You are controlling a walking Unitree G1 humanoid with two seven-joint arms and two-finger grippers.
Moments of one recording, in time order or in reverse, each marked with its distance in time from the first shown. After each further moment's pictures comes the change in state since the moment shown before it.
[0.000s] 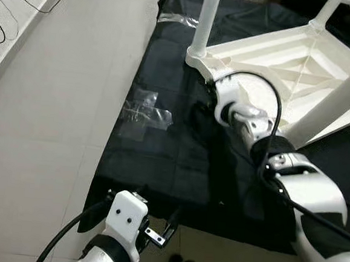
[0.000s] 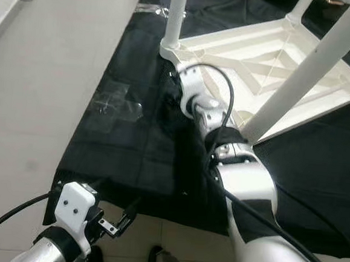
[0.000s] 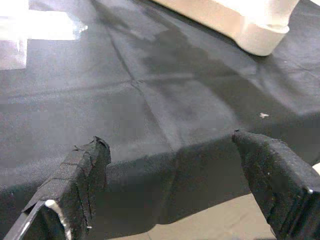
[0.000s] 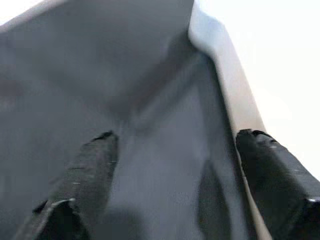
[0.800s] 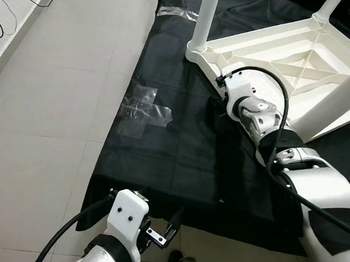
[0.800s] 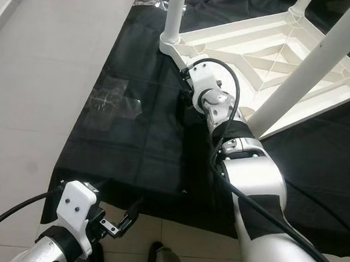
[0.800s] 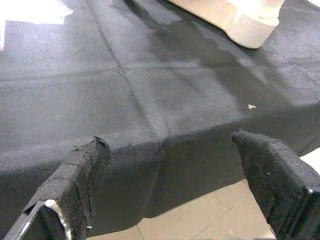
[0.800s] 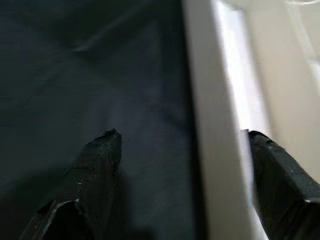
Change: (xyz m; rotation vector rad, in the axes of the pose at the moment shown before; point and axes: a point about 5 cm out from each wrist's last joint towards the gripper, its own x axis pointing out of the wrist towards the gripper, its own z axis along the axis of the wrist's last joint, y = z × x) left arm 0.001 -0.002 0.000 -0.031 0.024 -0.022; right arm -0.007 -0.016 -0.025 -0.122 0.211 0.003
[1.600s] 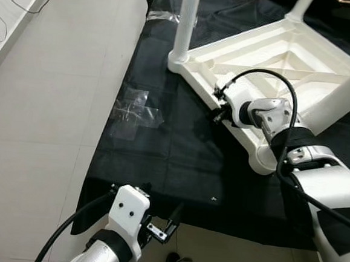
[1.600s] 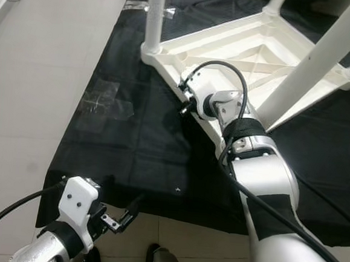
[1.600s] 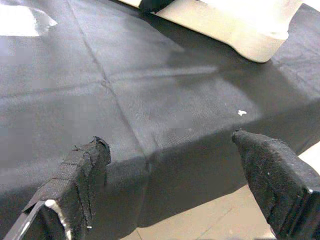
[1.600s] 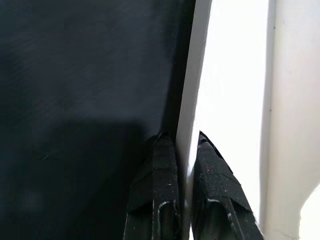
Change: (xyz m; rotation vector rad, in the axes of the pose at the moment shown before) left arm 0.007 0.004 0.001 0.012 -0.001 0.005; right arm -0.011 0.000 -0.011 -0.237 0.114 0.392
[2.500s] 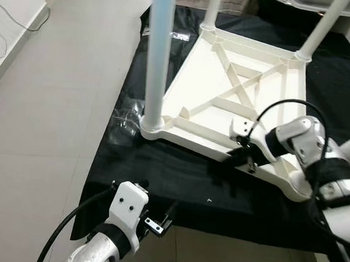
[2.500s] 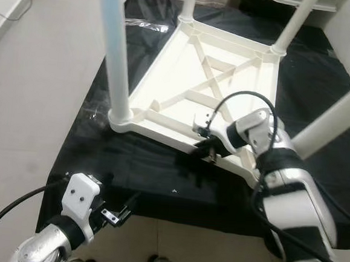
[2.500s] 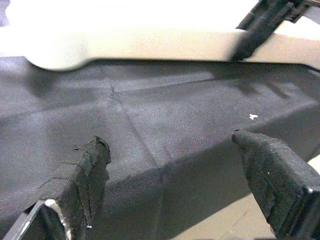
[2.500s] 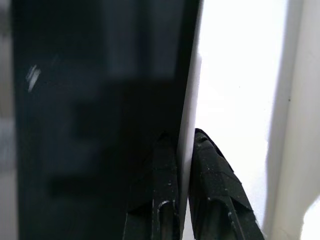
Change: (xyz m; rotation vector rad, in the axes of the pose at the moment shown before) left arm 0.012 0.012 -0.012 0.025 0.019 0.002; right arm -0.041 0.017 -0.079 -0.265 0.160 0.549
